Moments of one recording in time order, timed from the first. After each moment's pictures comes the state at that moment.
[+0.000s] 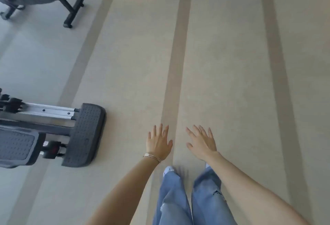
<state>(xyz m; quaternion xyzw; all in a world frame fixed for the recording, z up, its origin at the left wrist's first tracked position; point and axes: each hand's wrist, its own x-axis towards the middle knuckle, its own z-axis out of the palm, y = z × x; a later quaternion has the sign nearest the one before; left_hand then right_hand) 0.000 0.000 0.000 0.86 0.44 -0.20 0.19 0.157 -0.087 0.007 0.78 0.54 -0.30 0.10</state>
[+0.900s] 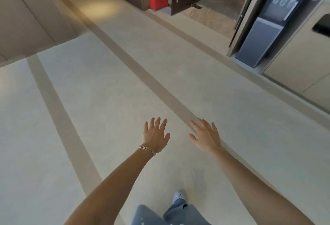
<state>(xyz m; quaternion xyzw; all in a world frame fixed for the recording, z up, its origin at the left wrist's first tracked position) 0.439 -0.230 0.108 0.99 0.00 -0.12 0.04 0.475 -0.432 0.118 0.98 0.14 -0.16 -0.06</state>
